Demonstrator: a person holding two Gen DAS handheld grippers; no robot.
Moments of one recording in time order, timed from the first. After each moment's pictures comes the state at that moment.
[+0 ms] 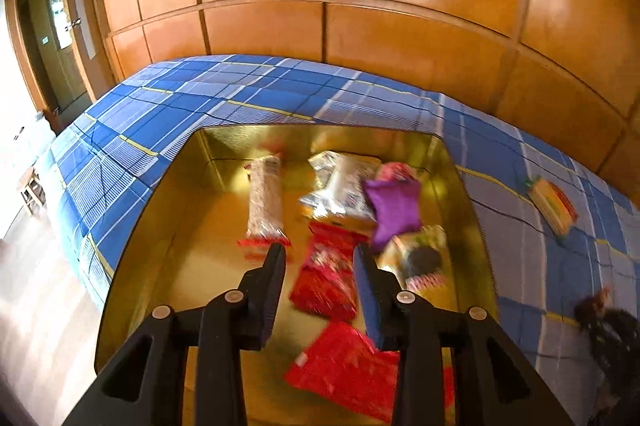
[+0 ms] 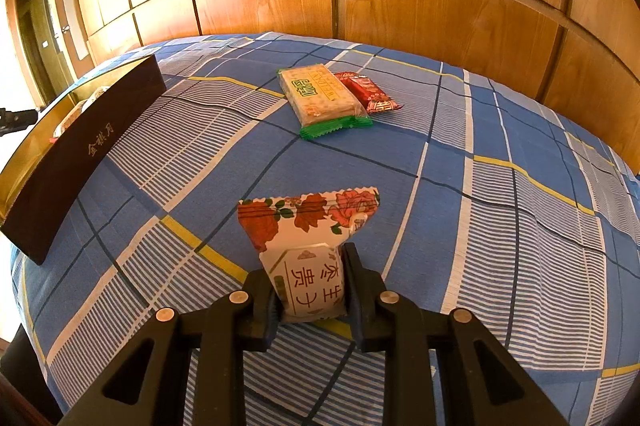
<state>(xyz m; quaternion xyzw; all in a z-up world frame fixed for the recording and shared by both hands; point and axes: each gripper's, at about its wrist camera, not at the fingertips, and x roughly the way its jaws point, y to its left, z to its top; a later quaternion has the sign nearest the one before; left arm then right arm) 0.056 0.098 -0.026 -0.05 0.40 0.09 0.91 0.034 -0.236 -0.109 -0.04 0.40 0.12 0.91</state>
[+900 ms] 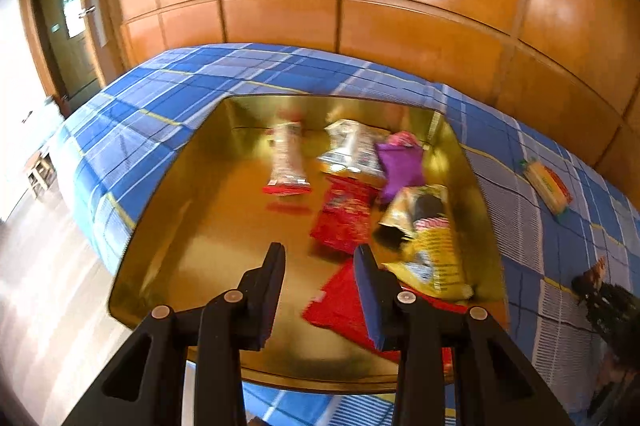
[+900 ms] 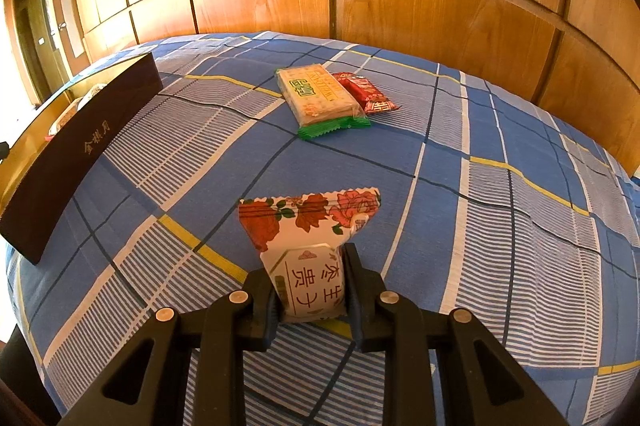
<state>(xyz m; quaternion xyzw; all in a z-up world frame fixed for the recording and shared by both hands) 0.006 0.110 -0.032 -0.07 0.40 0.11 0.90 0.034 -0.234 -0.108 -0.05 0.40 0.11 0.91</state>
